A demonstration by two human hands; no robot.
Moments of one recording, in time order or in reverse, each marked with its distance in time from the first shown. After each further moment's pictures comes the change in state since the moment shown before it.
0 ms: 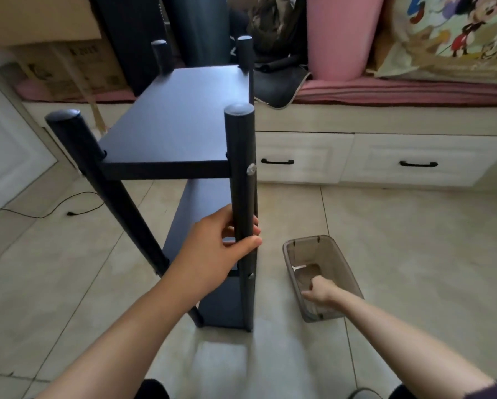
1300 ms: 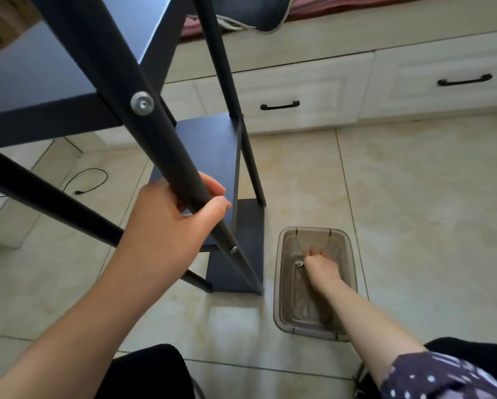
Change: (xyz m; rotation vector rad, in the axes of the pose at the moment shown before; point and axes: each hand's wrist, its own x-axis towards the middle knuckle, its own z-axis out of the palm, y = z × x) left_hand 0.001 0.014 0.020 0.178 0.216 -0.166; right_hand 0.084 0.025 0.104 -0.320 0.210 -0.206
